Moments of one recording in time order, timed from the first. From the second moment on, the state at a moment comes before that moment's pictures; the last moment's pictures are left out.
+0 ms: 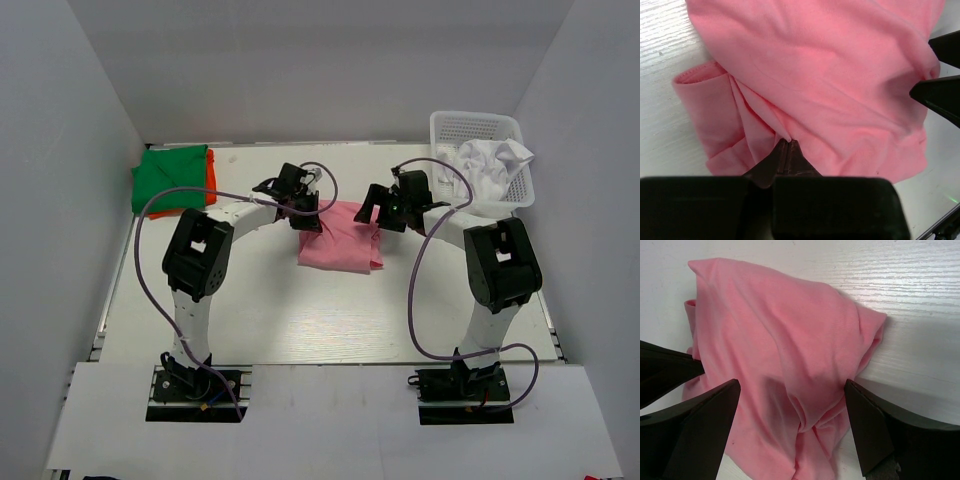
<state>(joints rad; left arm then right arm) -0.49 2.05 1.47 -0.33 0.28 -0.37 0.32 1.84 1.10 -0.01 -0.30 0.48</state>
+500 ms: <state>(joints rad) -0.49 1.91 1.37 -0.31 0.22 -0.41 0.32 1.85 1.10 -0.01 -0.28 0.49</state>
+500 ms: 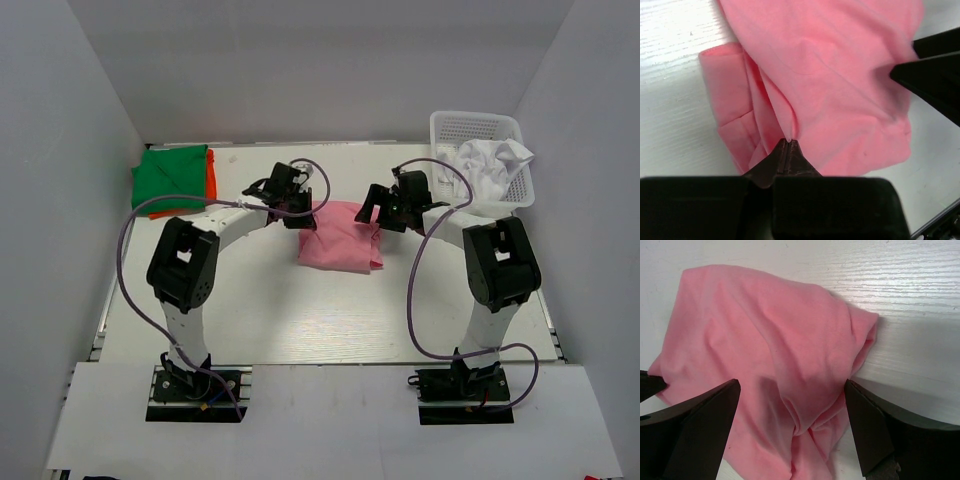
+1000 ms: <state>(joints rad) -0.47 2.03 1.43 -0.40 0.09 -0.48 0.32 1.87 1.12 -0.03 -0.24 0.48</state>
